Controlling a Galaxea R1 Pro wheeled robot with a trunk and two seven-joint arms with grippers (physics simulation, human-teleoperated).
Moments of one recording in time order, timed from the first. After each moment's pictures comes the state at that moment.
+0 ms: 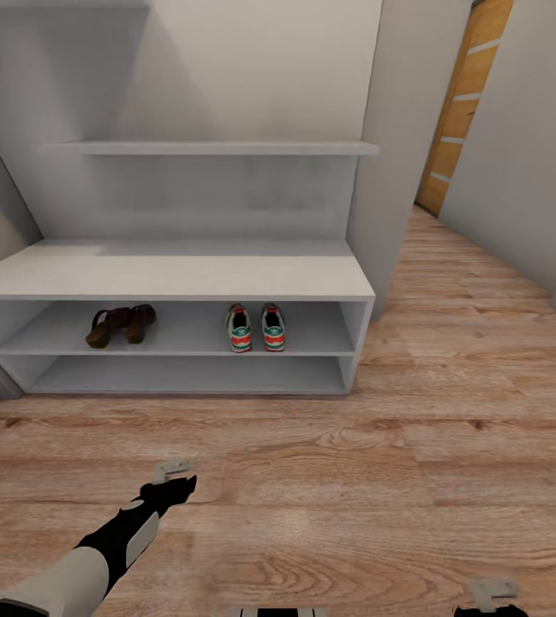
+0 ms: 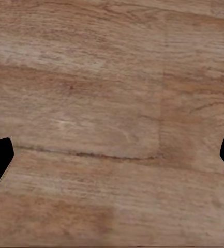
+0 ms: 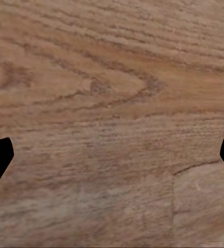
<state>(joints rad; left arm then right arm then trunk) -0.68 0.07 -0.22 -0.26 0.37 -0.05 0.01 -0.50 -0.21 -0.18 0.05 0.31 -0.20 -0.25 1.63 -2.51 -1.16</state>
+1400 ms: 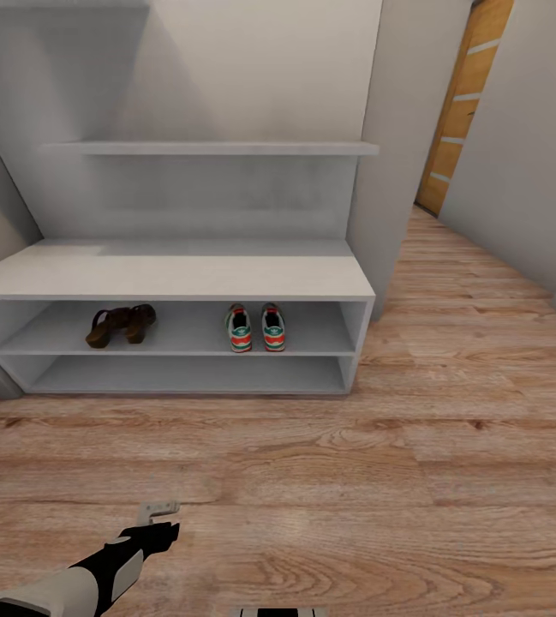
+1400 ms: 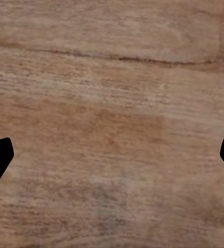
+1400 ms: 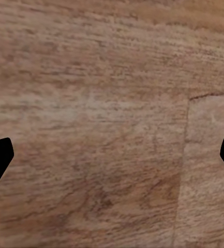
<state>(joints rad) -0.68 0.08 -0.22 -0.03 0.33 -0.05 0.01 -0.37 -0.20 -0.18 0.06 0.30 -0.20 -0.24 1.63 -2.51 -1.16</state>
